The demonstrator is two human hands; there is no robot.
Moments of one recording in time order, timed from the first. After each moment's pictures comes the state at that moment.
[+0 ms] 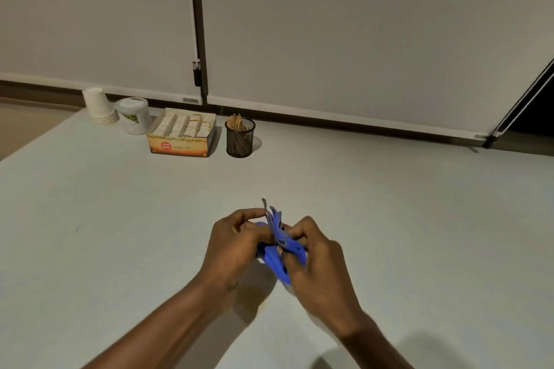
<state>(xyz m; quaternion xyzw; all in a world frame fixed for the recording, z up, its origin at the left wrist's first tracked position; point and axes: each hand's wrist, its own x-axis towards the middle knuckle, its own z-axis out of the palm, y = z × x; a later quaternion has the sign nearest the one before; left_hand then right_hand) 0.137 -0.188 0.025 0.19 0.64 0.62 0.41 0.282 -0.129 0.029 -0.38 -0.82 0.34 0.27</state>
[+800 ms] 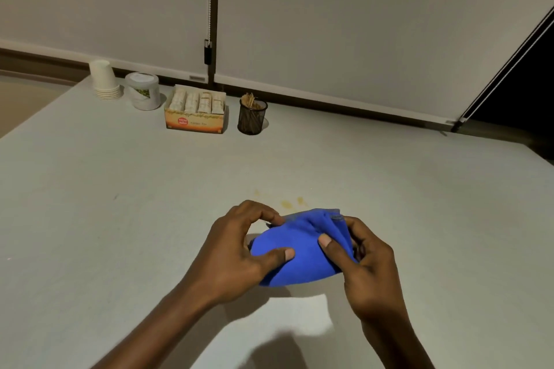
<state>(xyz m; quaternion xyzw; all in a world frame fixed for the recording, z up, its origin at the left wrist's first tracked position) 0.086 -0.324 0.027 0.53 0.65 0.48 0.25 0.290 -0.252 0.052 -0.39 -0.67 0.48 0.40</state>
